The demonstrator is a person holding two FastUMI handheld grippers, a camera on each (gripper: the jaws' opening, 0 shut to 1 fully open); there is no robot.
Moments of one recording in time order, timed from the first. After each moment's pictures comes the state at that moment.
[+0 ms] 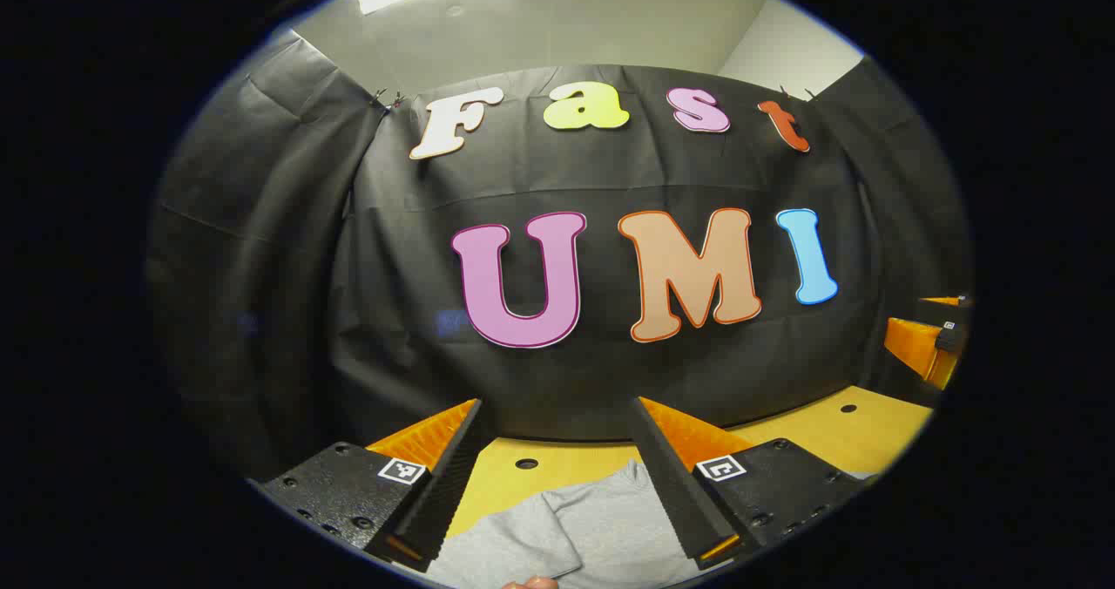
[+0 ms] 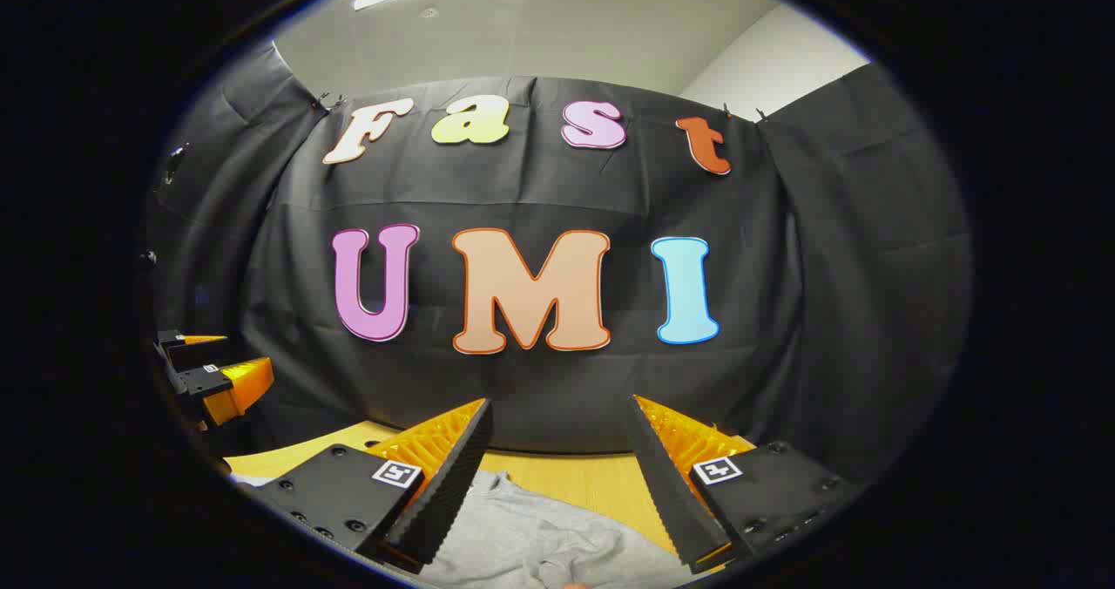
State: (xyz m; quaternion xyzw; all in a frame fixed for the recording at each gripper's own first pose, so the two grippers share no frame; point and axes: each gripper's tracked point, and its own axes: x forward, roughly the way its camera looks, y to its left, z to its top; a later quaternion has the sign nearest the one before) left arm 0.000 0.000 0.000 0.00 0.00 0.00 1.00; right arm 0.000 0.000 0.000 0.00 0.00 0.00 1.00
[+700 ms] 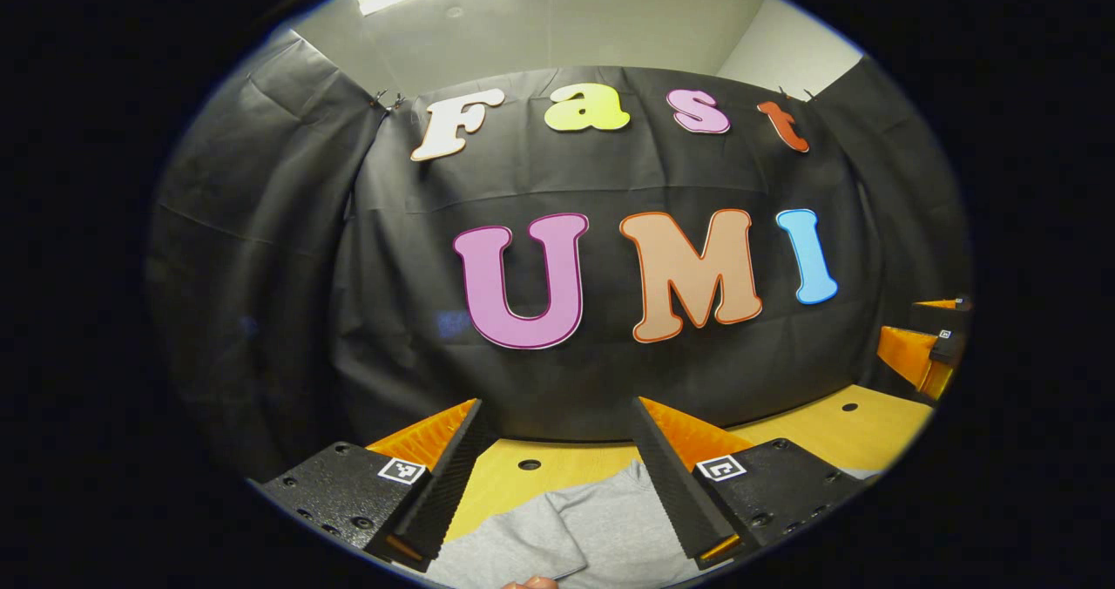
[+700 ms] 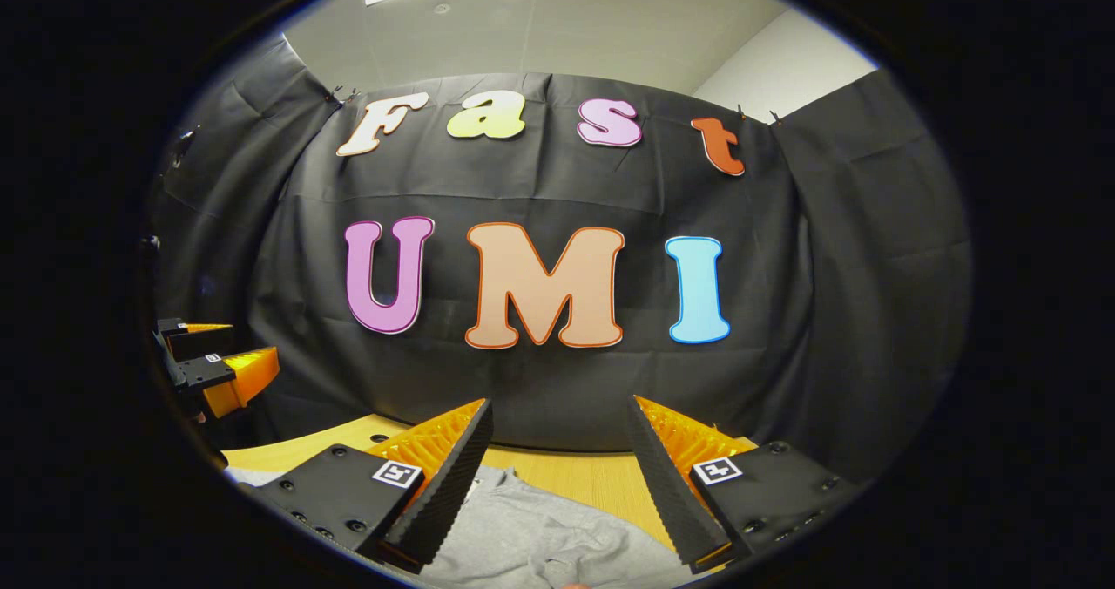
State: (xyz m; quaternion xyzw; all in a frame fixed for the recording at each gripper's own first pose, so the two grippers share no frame) left arm 0.002 0.004 -0.004 0.00 0.00 0.00 1.00; right arm -0.002 0.014 -0.005 -0.01 0.01 0.01 1.00
